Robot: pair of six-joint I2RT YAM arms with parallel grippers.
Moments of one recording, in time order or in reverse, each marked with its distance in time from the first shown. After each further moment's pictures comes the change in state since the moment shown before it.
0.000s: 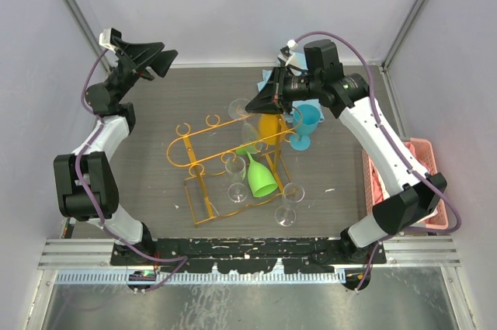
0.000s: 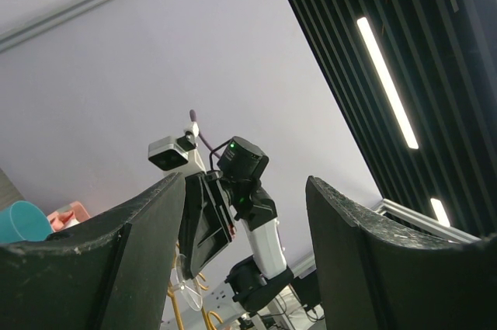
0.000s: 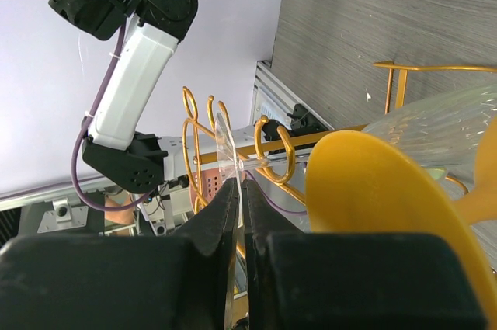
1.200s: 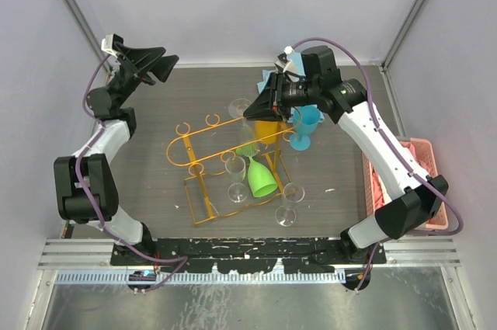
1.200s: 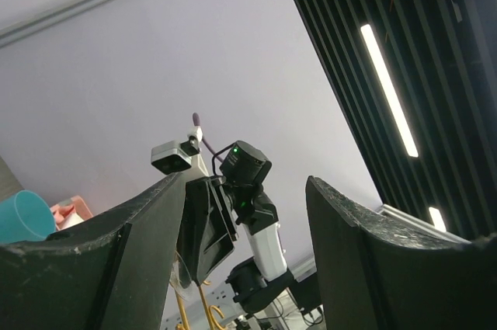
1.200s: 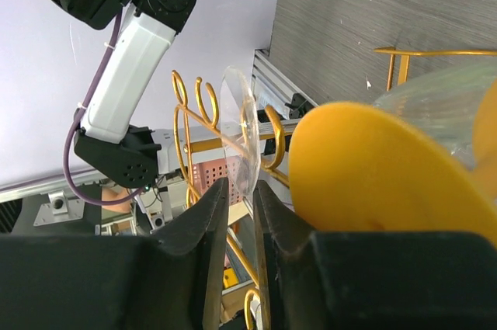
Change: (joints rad) left arm 0.000 -0.014 -0.056 -0.001 -0.001 0.006; right arm 0.020 -0.021 -0.062 0.023 -0.003 0.004
